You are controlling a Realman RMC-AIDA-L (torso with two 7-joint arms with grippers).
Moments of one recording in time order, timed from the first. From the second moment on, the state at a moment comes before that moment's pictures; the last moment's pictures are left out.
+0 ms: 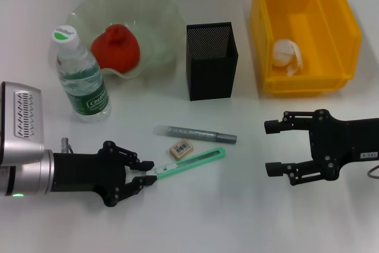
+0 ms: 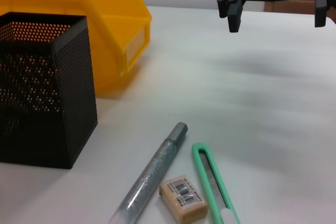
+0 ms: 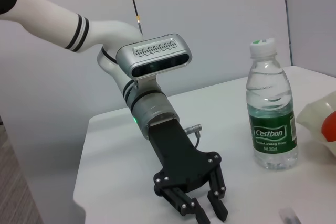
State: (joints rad) left arm -0.50 -2.07 0.81 0.44 2.15 1.43 -0.91; right arm 0.54 2.00 -0.69 -0.49 -2.11 -1.77 1.12
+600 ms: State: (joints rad) left arm -0.50 -2.07 0.81 0.44 2.15 1.44 -0.92; right arm 0.53 2.00 -0.68 -0.49 -2.11 -1.78 1.11
